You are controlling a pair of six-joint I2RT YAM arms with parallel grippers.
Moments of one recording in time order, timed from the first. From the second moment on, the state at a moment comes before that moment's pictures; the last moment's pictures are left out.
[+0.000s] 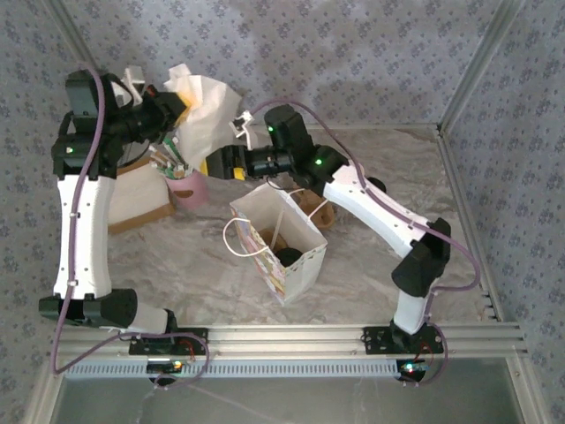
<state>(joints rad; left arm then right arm) -0.07 1.42 1.94 -0.85 0.60 -0.92 0.81 1.78 1.85 -0.36 -0.66 0.72</state>
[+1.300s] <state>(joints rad) -0.46 1.39 1.53 -0.19 0.77 -1.40 0.57 1.41 1.46 -0.06 -0.70 0.67</state>
